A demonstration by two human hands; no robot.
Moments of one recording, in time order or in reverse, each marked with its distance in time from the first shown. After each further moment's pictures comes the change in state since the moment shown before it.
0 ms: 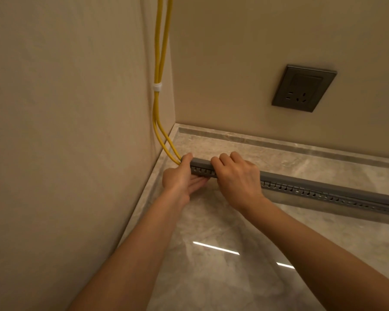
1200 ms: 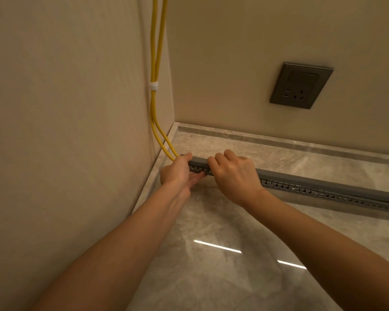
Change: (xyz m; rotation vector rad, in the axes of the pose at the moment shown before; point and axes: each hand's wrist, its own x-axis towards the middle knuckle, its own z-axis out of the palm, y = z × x) left_hand -0.003 0.003 0.001 -0.035 0.069 0.054; right_hand 0.000 0.005 0.000 -0.086 0.032 -0.168
